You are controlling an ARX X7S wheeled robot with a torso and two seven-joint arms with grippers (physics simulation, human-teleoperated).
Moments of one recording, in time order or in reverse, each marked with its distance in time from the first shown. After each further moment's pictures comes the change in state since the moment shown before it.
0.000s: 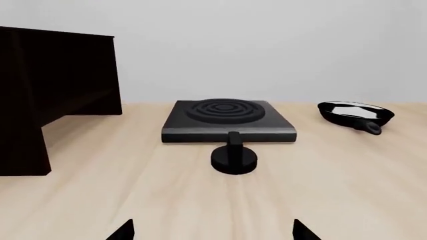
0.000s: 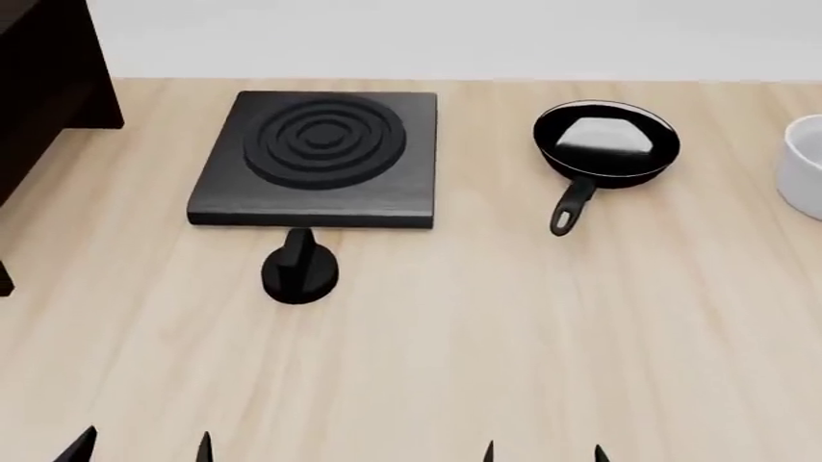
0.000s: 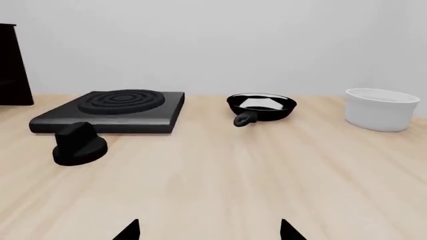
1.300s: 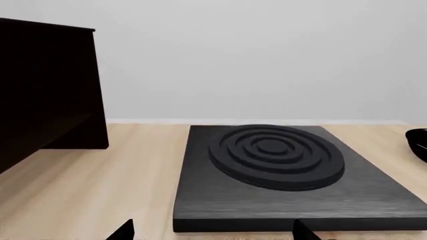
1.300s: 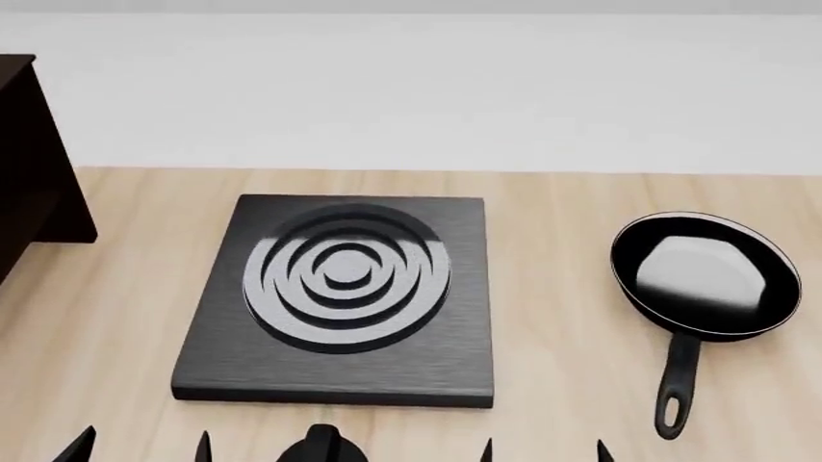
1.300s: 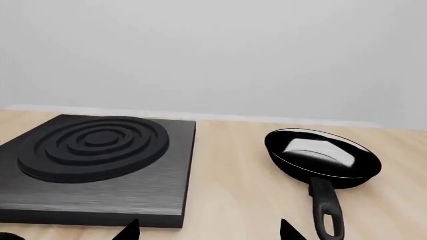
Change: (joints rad) left arm -0.006 -0.035 0.041 0.012 -0.042 -0.010 -0.045; right arm -0.019 0.049 -0.055 -0.124 -0.006 0.098 0.077
